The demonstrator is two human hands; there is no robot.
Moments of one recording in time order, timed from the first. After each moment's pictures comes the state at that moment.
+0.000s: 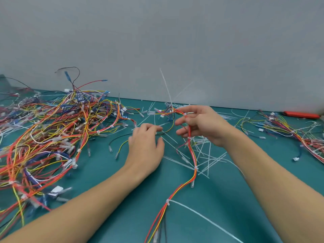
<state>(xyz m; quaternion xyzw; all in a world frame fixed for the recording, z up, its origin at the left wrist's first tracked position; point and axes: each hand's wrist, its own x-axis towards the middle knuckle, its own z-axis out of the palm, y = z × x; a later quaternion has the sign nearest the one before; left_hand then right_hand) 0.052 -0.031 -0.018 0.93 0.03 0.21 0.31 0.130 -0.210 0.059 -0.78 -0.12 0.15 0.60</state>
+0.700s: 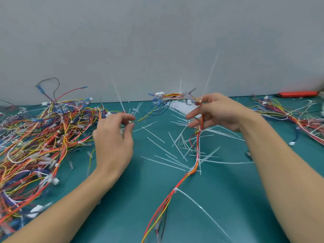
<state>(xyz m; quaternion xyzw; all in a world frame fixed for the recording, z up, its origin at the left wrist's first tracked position) 0.060 -0.012 0.005 0.87 0.02 0.39 0.31 0.161 -0.287 0.069 -0.79 -0.09 0.17 0.59</state>
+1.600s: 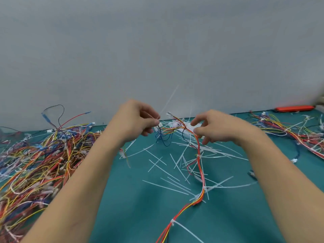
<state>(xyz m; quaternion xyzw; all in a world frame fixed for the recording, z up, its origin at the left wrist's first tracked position) 0.120 -0.032 0.118 0.89 -0.06 0.09 0.44 0.156 -0.286 0.096 -0.94 -0.14 0.06 0.30</state>
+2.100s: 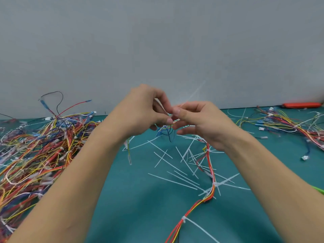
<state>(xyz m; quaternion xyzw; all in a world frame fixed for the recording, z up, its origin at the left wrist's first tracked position) 0.109 -0.026 0.125 0.90 -0.15 0.07 0.40 0.134 -0.223 0.082 -0.69 -0.17 0.11 0.70</state>
